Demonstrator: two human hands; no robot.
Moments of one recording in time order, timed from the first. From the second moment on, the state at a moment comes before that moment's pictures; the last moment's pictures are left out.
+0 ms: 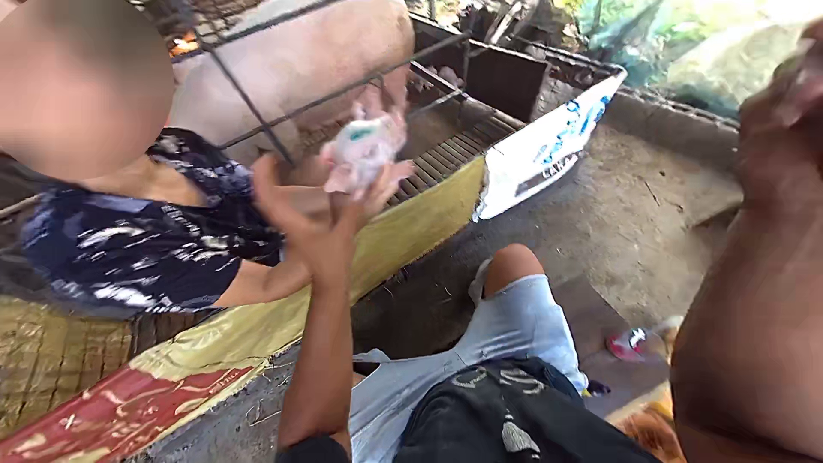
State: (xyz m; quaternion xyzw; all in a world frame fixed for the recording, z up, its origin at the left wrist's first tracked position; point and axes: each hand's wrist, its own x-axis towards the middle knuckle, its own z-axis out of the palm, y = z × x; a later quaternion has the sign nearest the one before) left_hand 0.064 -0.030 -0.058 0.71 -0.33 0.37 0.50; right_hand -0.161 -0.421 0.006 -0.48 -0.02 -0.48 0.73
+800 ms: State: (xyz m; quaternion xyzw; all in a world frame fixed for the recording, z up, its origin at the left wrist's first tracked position) left_hand -0.013 0.052 -0.373 0.93 -0.16 -0.26 0.22; right_hand -0.423 -0.358 -0.474 -0.66 0.58 -0.24 0.41
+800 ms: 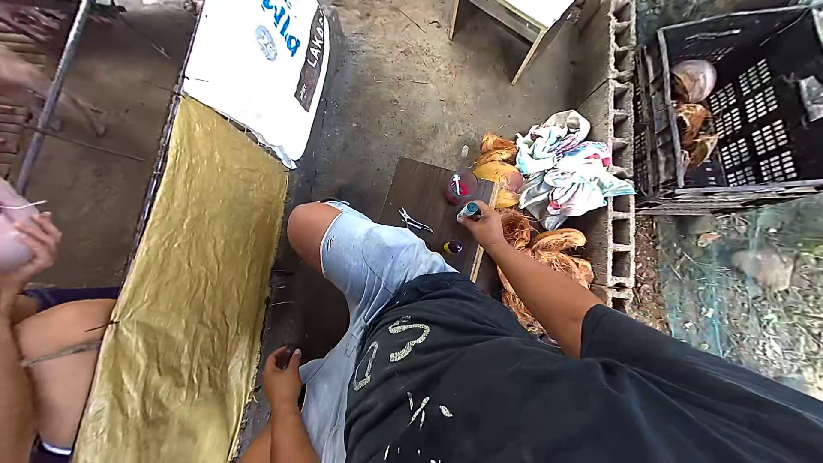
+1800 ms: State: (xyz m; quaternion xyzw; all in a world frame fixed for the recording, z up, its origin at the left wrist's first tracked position) left_hand -0.006 0.060 -0.388 0.93 -0.15 -0.29 0.19; right_hand -0.379 -0.443 -0.276 -0.81 0.48 -0.25 0.23
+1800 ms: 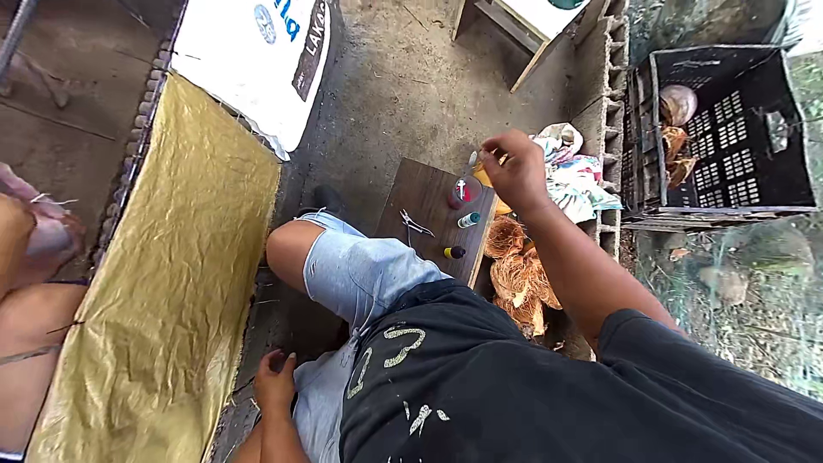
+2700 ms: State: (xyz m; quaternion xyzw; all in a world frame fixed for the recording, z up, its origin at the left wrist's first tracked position) left_hand -0.011 0.072 -0.383 0.92 -0.10 -0.28 0.25; right_hand -0.356 -0.440 -0.382 -0.81 0.56 0.06 0.15
